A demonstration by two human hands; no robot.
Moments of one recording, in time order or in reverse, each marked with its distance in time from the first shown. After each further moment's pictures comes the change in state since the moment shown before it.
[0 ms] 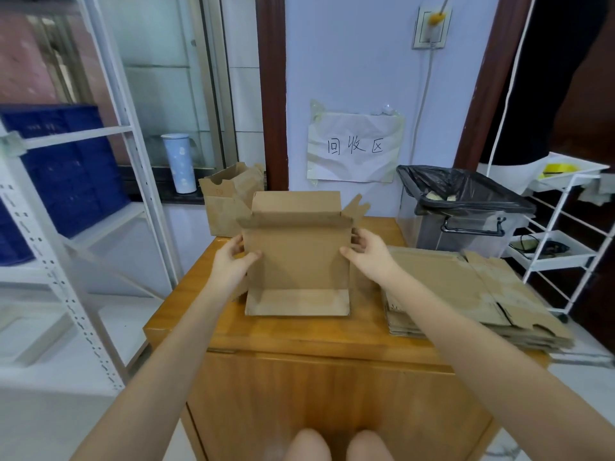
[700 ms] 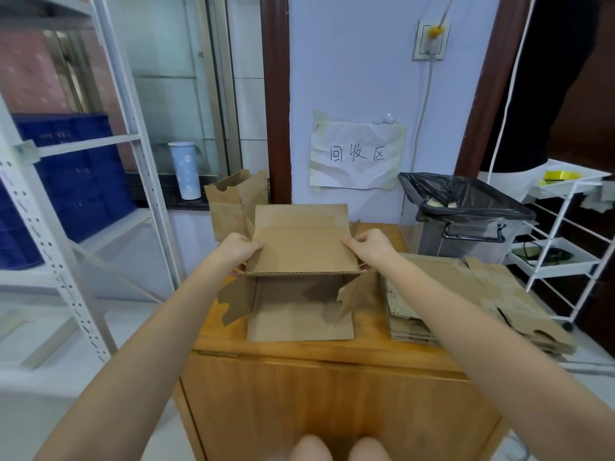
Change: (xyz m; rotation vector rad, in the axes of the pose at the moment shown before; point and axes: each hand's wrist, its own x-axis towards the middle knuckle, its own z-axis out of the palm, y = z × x) left_hand 0.020 0.048 -0.003 0.475 -0.130 -0.232; right_hand 0.015 -0.026 -0.011 -0.264 0.006 0.231
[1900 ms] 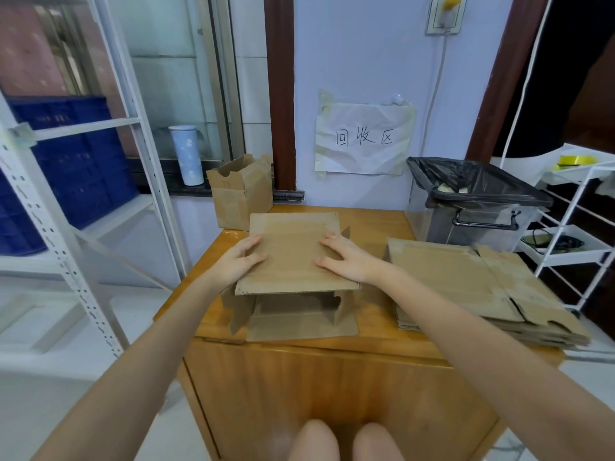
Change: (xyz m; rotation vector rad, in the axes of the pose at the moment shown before) left_hand 0.006 -0.060 0.010 -0.043 -0.127 0.319; right_hand -0.011 0.012 0.040 -0.358 -0.350 -0.369
